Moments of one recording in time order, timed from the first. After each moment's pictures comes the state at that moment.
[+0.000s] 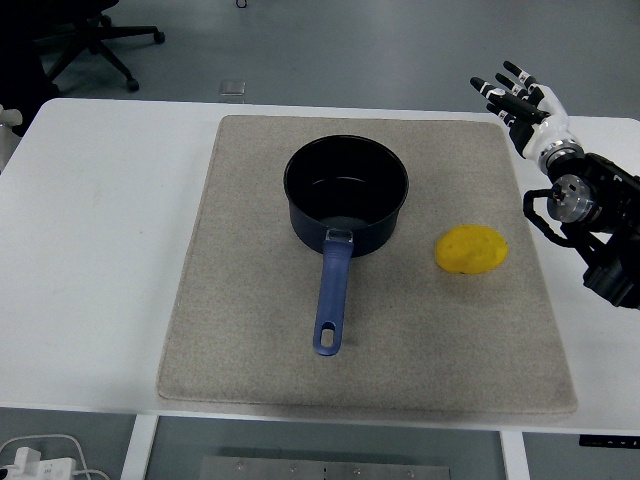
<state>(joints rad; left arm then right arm) -0.03 0.00 0.01 -0.22 0.05 0.02 -0.01 1.02 -0.15 0.48 0.45 -0.01 -0.06 0.22</state>
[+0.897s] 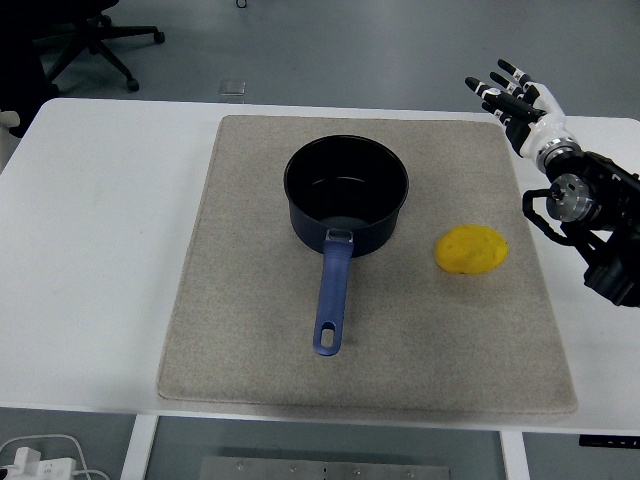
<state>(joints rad) -0.03 0.00 0.01 -0.21 0.05 0.02 -0.01 1.03 -0.16 0.46 0.46 -0.02 -0.05 0.22</state>
